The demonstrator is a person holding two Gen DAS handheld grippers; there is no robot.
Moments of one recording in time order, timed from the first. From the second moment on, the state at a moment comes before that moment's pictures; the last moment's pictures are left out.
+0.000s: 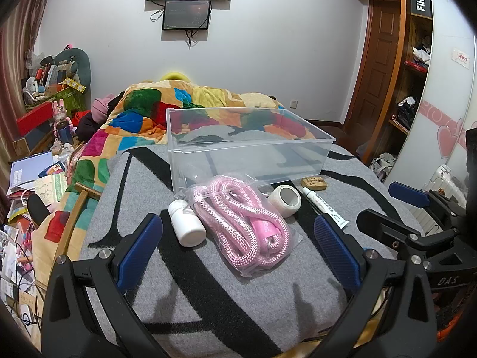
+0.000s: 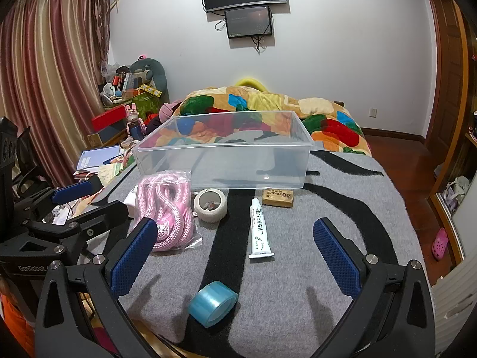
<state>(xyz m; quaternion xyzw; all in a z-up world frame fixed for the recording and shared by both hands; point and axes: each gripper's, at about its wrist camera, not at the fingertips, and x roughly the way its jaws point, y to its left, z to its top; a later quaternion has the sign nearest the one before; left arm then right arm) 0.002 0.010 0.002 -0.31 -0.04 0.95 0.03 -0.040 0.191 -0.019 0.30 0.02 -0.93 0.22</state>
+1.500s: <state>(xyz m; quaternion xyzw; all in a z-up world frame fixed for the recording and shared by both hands) 0.004 0.011 0.001 -0.31 -0.05 0.95 0.03 -0.038 0.192 -0.020 0.31 0.01 -0.92 0.23</state>
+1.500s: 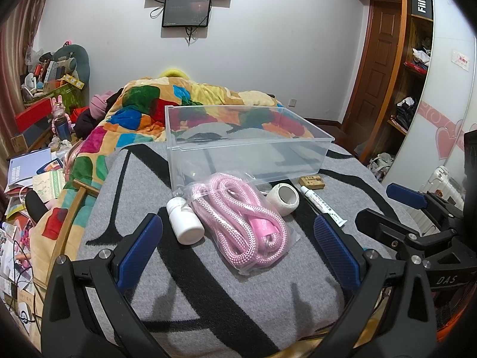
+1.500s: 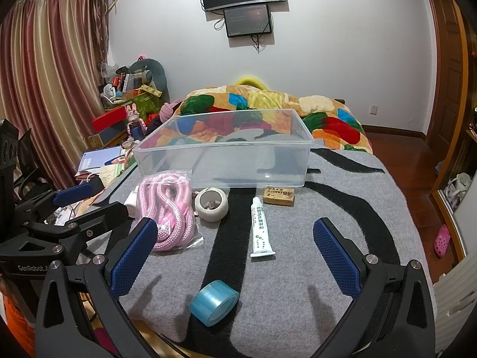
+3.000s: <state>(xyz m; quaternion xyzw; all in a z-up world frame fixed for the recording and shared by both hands) -0.025 -0.049 -0.038 -0.39 -0.11 0.91 -0.02 -0.020 0.192 -0.062 0.38 0.02 -0.89 0.26</state>
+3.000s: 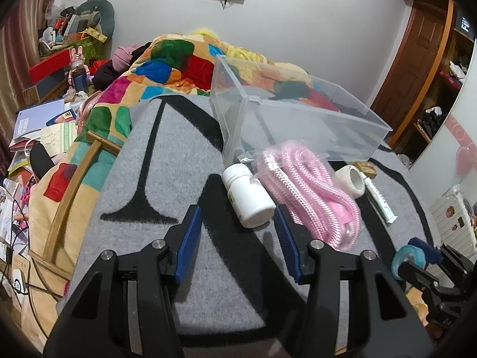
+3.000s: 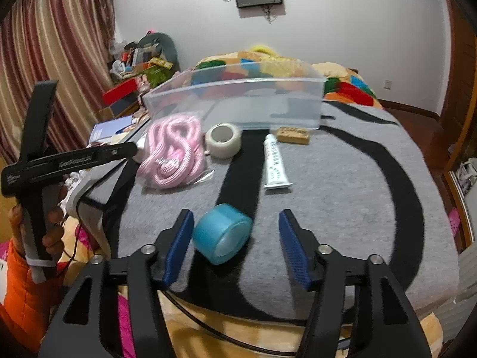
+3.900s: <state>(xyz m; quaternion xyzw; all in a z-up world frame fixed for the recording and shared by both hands) -0.013 -0.060 -0.034 -0.36 -0.08 0.93 -0.05 -0.039 0.200 -0.041 0.34 0.01 -0.91 0.24</state>
